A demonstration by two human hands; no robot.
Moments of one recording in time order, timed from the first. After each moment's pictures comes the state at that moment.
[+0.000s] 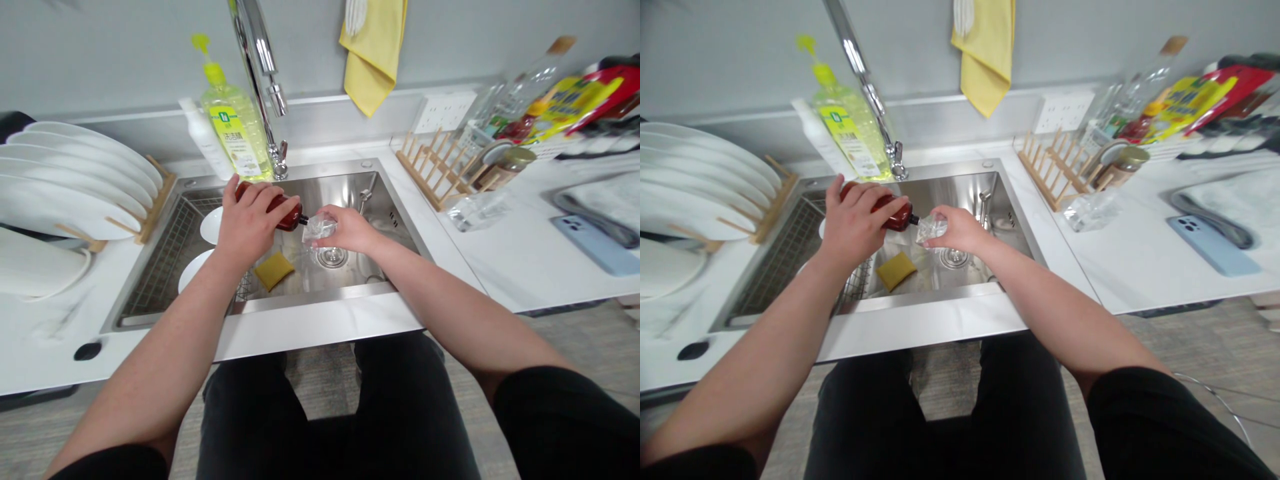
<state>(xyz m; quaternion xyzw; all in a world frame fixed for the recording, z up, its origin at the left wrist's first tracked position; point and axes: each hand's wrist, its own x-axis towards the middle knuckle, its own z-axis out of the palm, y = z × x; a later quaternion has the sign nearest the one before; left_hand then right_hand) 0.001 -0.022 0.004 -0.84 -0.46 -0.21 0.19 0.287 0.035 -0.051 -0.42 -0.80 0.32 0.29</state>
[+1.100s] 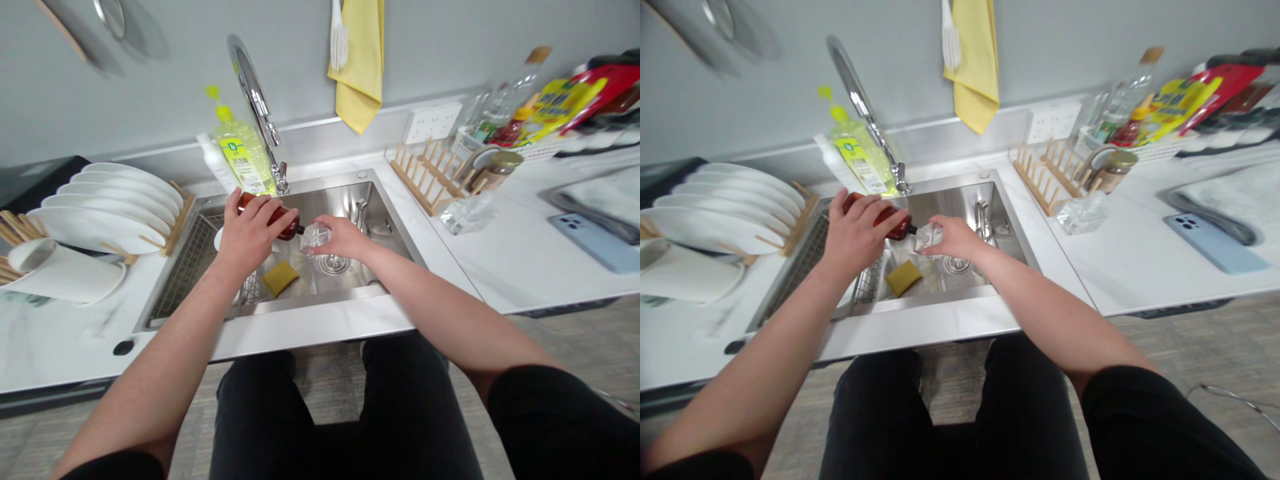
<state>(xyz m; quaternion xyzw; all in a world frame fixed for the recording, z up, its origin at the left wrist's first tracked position) 0.009 -0.039 0.035 -0.85 -0.44 -0.16 0.22 0.287 0.025 -0.042 -0.39 -0.80 0.32 0.33</state>
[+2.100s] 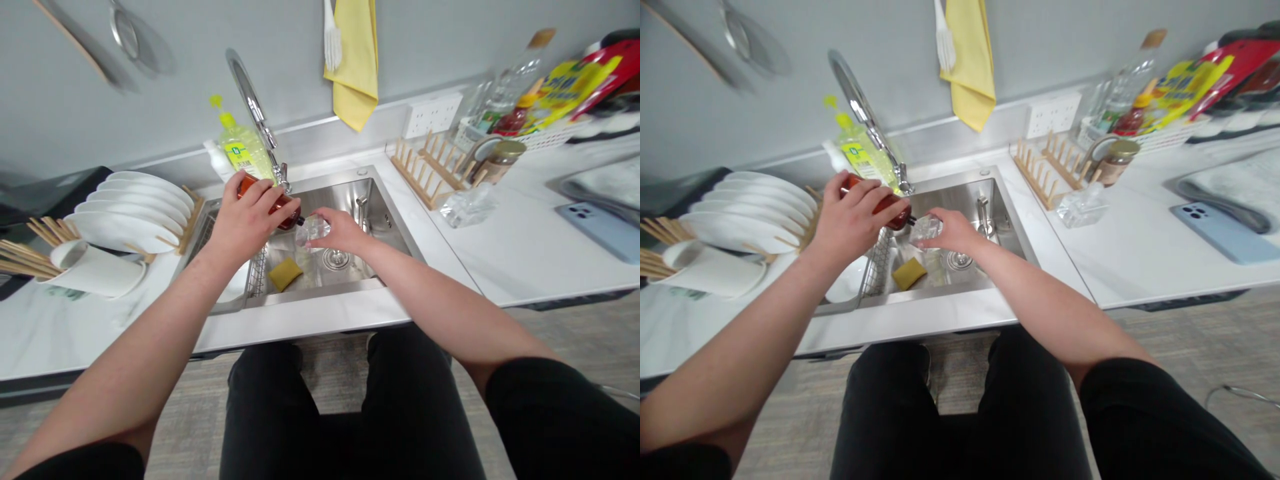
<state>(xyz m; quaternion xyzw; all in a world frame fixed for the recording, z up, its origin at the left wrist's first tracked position) 0.023 -0.042 0.085 -0.88 -0.37 -0.14 0.26 0.287 0.022 -0.036 -0.36 -0.78 0.33 0.40</state>
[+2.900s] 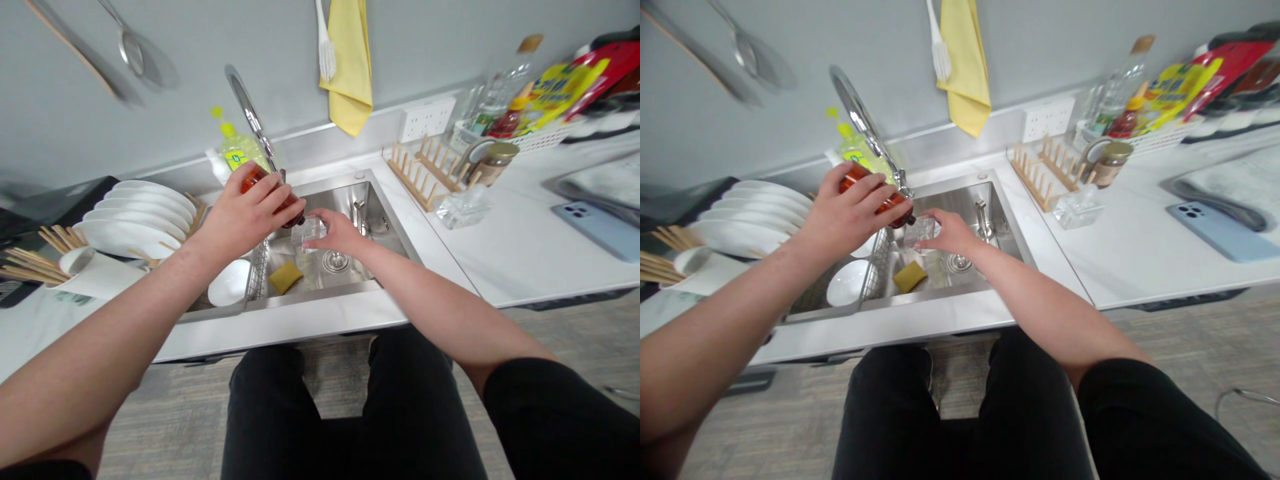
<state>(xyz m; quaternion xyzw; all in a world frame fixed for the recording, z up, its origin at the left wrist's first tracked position) 0.043 -0.043 0.130 -0.91 -0.32 -0.08 0.27 0.287 0.024 -0.037 -0.33 -0.77 0.33 0.43</state>
